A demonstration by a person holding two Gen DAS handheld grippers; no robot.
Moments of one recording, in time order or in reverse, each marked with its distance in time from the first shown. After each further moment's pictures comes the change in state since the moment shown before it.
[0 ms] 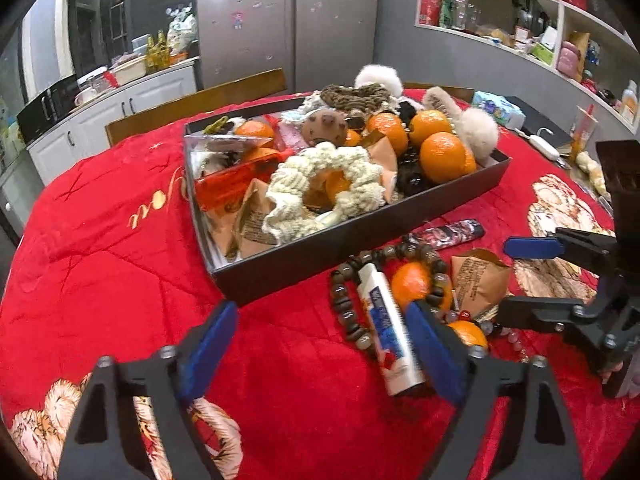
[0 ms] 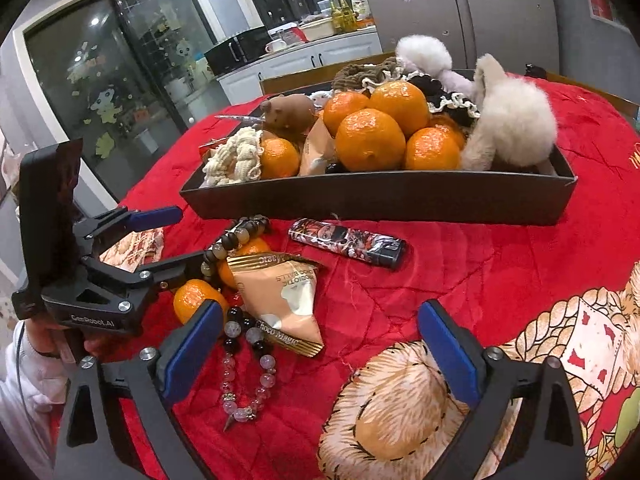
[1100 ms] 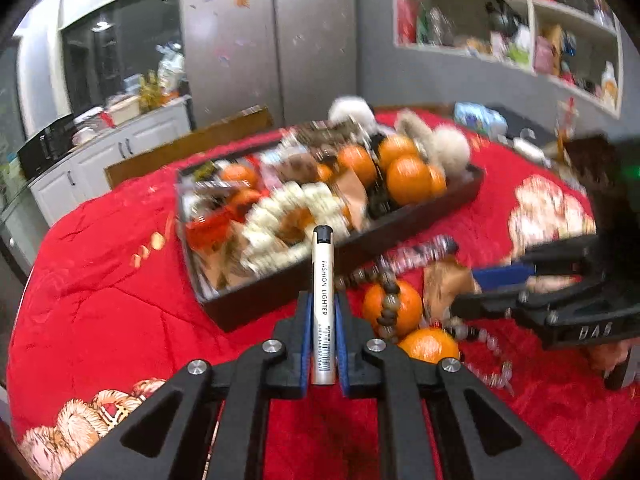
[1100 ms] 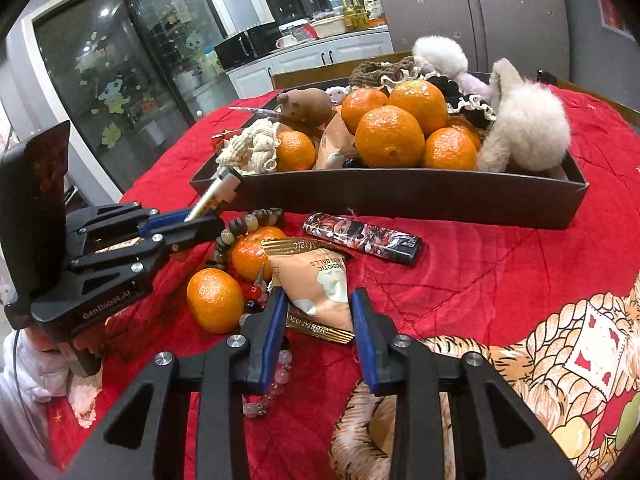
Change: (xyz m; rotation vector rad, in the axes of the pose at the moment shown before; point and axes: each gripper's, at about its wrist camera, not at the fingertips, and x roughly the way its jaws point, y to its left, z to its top) left arm -0.025 -0.015 0.000 0.056 -0.141 0.024; right arm 0.003 0.008 -0.001 -0.037 0.008 0.020
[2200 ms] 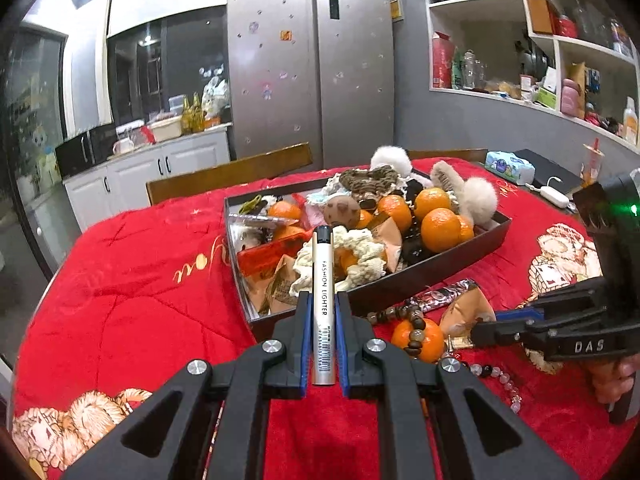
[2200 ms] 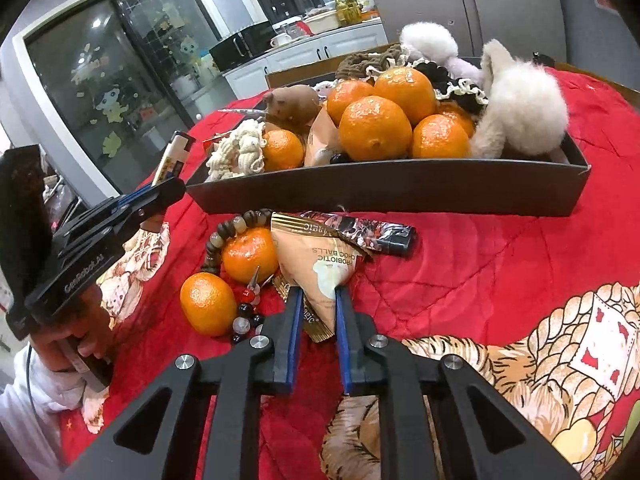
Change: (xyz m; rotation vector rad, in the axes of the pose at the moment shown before) left arm -0.020 0.007 -0.002 -0.061 -0.131 0.111; right arm 0.001 -0.016 -0.001 0.058 0.012 0.032
